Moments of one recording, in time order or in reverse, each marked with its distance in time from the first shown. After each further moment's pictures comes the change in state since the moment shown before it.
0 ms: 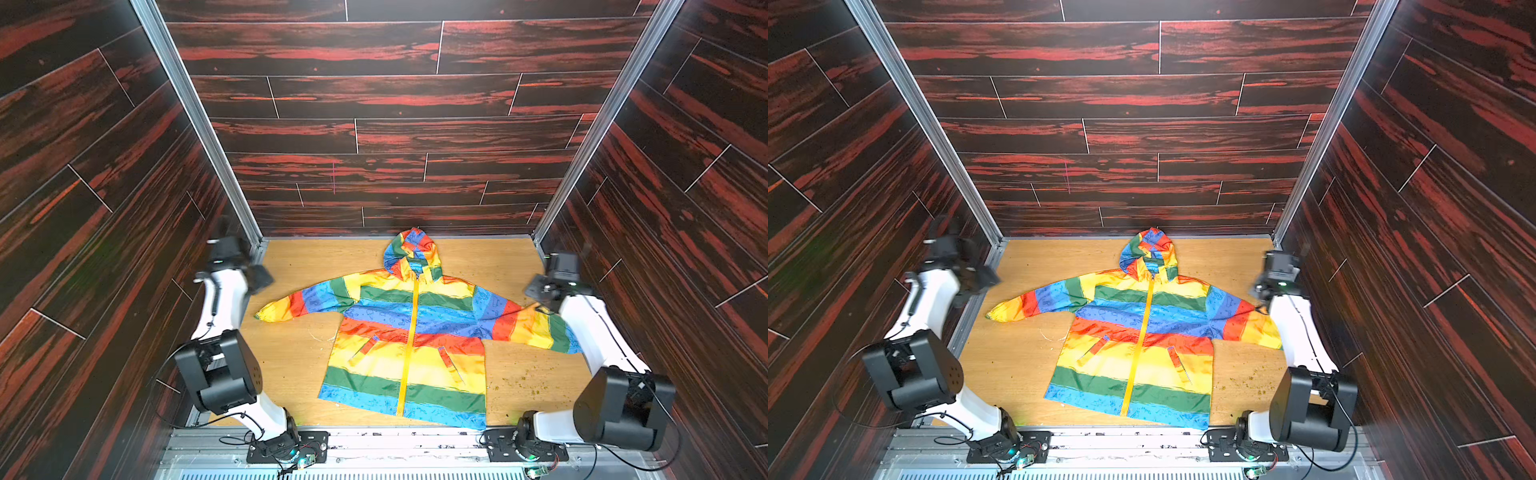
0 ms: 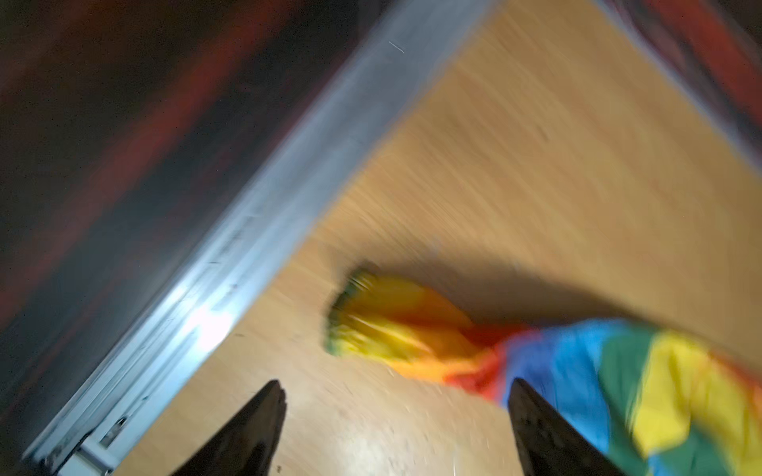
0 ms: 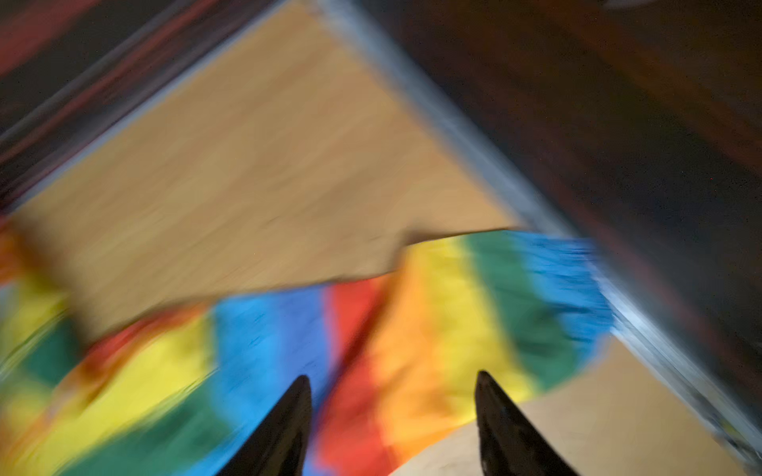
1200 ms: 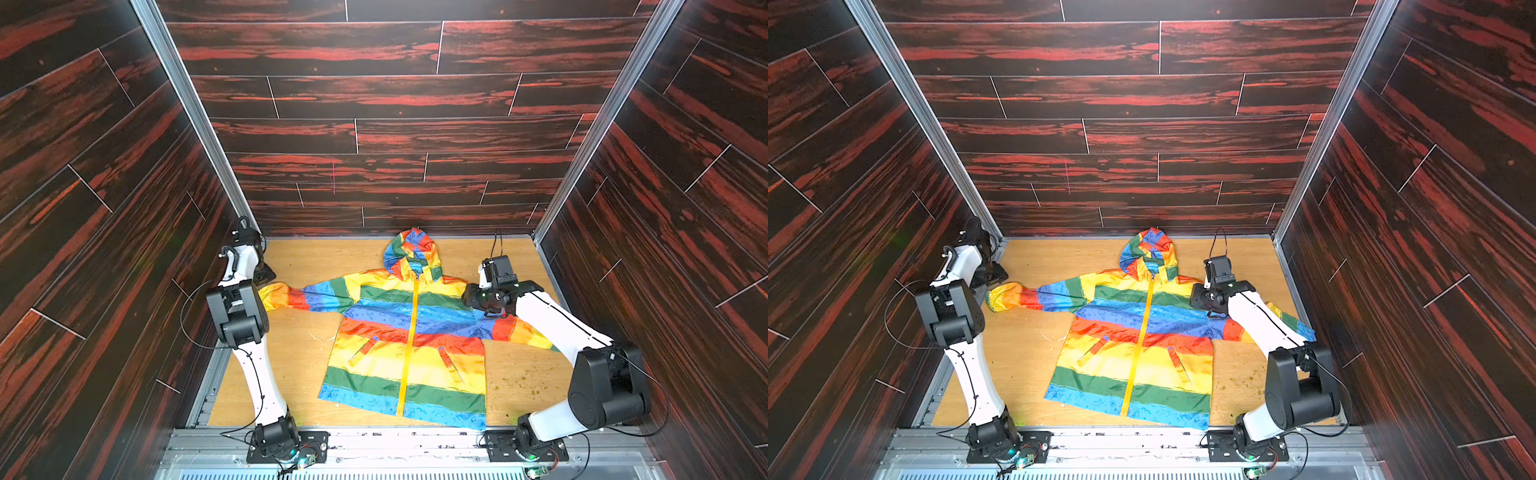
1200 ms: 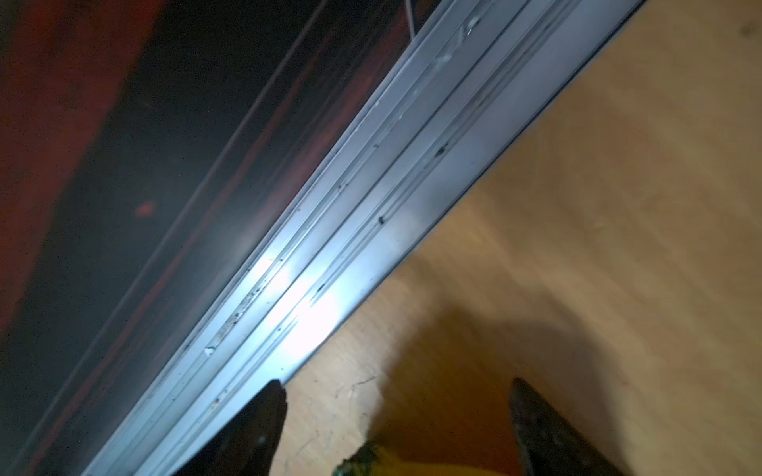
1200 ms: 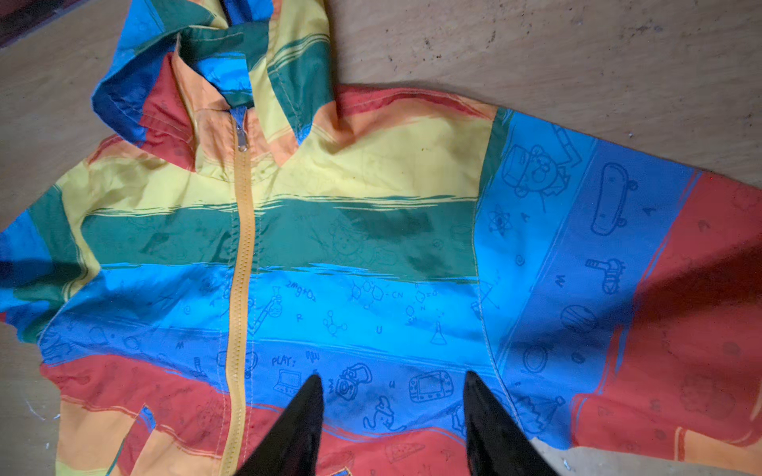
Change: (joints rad) left arm 0.104 0.656 0.590 -0.177 -0.201 -0.018; right arm 0.291 0.121 -0.035 0.069 -0.235 -0.025
